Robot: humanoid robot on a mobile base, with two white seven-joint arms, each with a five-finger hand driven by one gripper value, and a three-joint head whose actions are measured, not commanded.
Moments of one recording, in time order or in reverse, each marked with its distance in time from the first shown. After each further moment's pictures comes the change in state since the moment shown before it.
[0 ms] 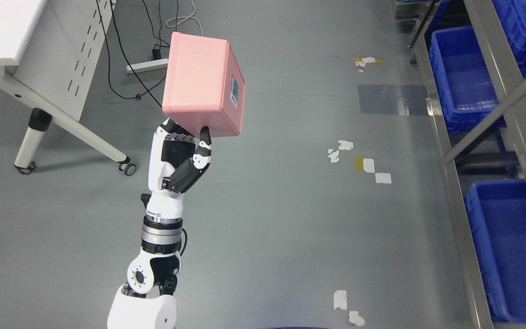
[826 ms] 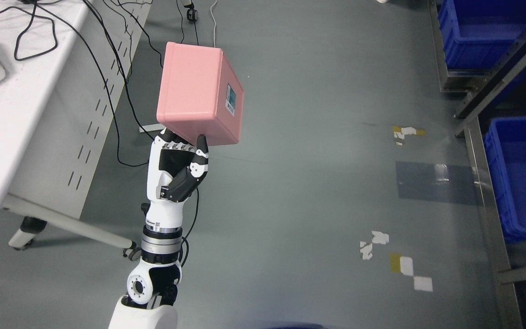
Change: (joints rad) left arm 0.043 0.000 -0.008 -0.028 0.037 0.006 -0.007; right arm 0.000 0.000 0.000 0.000 0.000 0.000 -0.003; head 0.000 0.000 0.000
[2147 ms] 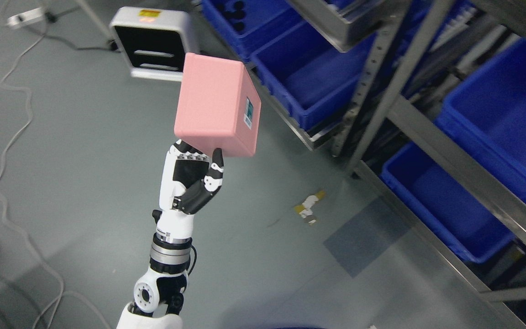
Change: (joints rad) left arm 0.053 0.000 -0.049 -0.007 -0.005 -0.014 -0.094; right arm 0.000 0.000 0.000 0.000 0.000 0.000 -0.001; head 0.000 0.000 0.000
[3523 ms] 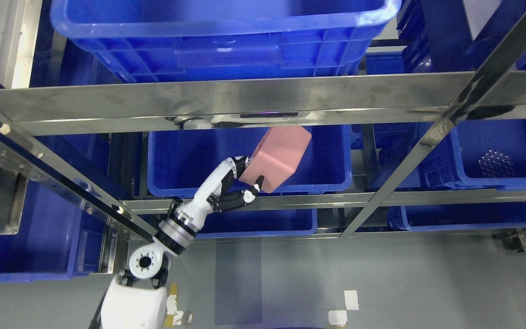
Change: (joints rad) left arm -0.194 0.025 0.111 0.208 -0.491 0.340 -0.182; right arm 0.000 0.000 0.000 0.000 0.000 0.003 0.004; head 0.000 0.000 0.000
